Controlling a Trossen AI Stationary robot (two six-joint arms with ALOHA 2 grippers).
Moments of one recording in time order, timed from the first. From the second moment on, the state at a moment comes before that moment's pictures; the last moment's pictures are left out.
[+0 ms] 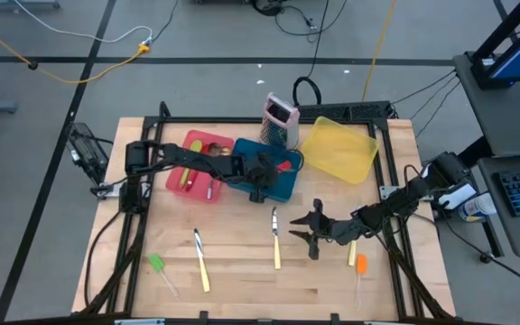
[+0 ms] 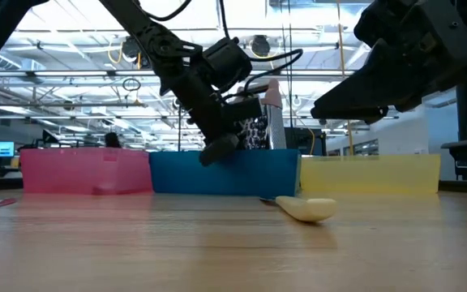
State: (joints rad) left arm 0.18 2.00 1.20 -0.05 -0.13 0.51; right arm 0.48 1.53 0.45 0.71 0.55 0.32
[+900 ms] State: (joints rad) left arm -0.04 1.53 1.20 -0.47 -0.21 -0.26; right arm 0.35 1.53 0.45 0.71 0.55 0.21
